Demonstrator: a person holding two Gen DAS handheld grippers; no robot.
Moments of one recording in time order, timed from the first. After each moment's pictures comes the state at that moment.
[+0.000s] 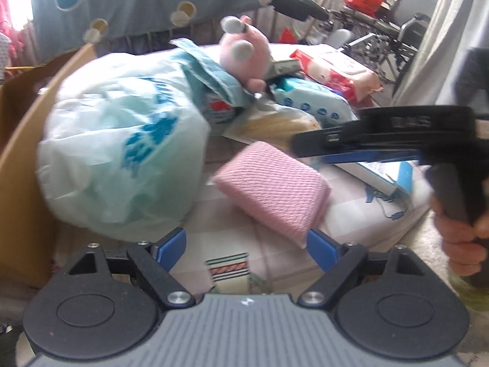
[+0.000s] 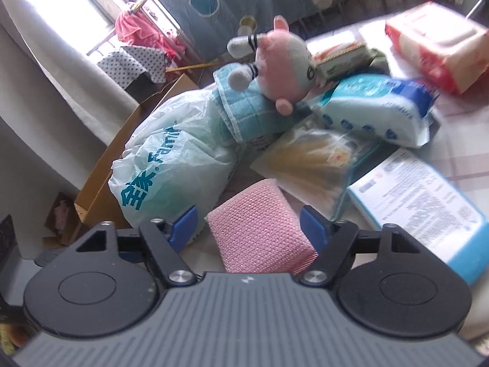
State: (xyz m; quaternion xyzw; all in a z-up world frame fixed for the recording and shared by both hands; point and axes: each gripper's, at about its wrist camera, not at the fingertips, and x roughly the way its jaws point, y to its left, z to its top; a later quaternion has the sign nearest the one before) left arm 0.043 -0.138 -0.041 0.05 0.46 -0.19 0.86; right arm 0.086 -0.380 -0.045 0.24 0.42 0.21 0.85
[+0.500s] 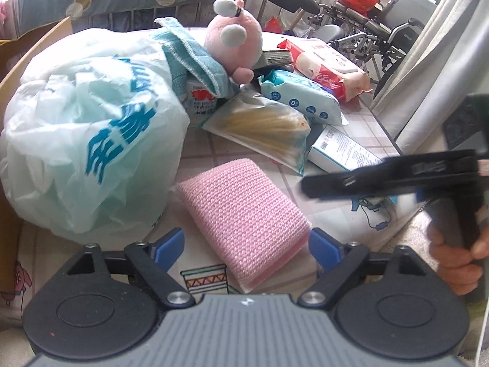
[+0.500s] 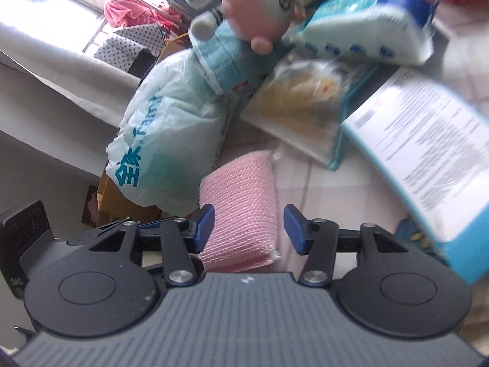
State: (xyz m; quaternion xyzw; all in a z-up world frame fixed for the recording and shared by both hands) left arm 0.067 -0.139 -0.051 0.01 0.49 -0.23 0.84; right arm 0.088 -0.398 -0.078 0.31 0.49 0.23 0.78
